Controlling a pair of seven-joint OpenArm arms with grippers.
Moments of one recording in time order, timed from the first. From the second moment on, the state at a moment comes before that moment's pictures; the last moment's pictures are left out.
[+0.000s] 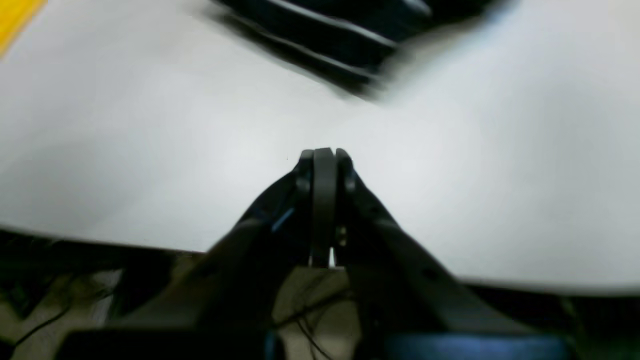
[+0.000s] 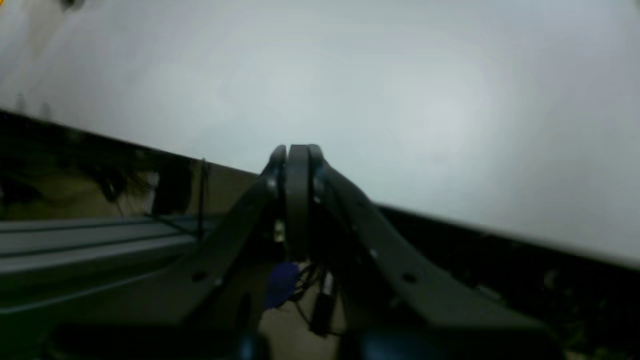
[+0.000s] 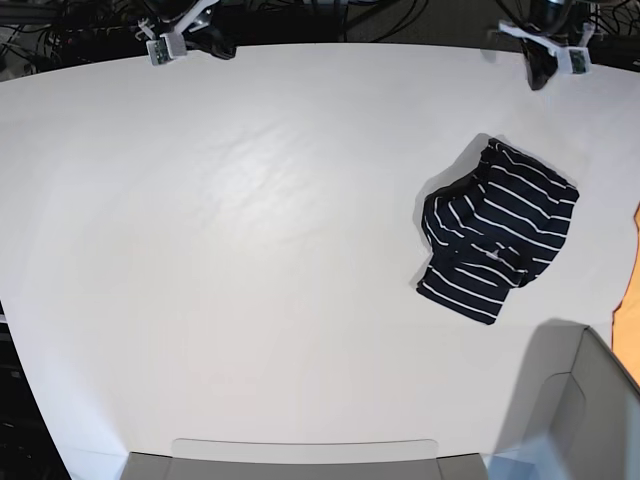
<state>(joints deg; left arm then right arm) 57.1 -6.0 -30.5 113.9 -23.6 -22.8 16.9 -56.8 0.9 14.5 120.2 24.1 32.8 -26.5</state>
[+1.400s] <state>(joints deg) 13.3 -4.8 -31.0 0.9 11.0 1.3 -23.4 -17.5 17.1 16.5 15.5 2.4 30.1 7.7</state>
